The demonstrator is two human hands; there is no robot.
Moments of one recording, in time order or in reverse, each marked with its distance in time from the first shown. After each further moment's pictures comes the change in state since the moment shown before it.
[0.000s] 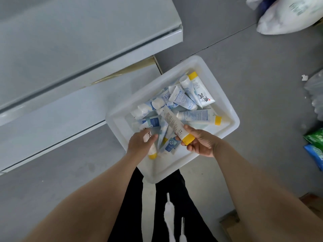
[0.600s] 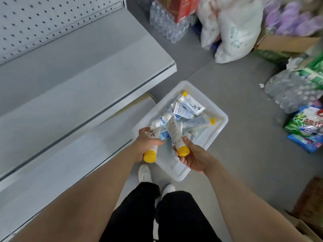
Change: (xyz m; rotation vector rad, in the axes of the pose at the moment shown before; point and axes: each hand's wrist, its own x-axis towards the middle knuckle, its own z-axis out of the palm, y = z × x) left_hand -0.064 0.005 -0.122 -0.418 -0.315 0.050; right_hand -0.055 0.074 0.159 0.468 0.084 -0.341
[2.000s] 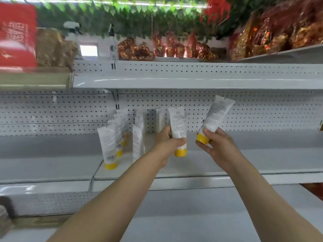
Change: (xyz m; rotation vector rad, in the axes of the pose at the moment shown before) left_hand -0.624 -0.042 -0.536 -0.185 0.660 1.151; right_hand -0.262 0.251 0.737 -0.504 -0.823 -0.950
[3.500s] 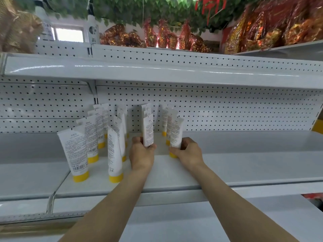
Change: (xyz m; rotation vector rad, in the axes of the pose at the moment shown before) left_hand 0.085 -0.092 -0.010 0.374 0.554 -0.018; right_hand 0.089 0.094 -0.012 -0.849 0.257 0.001
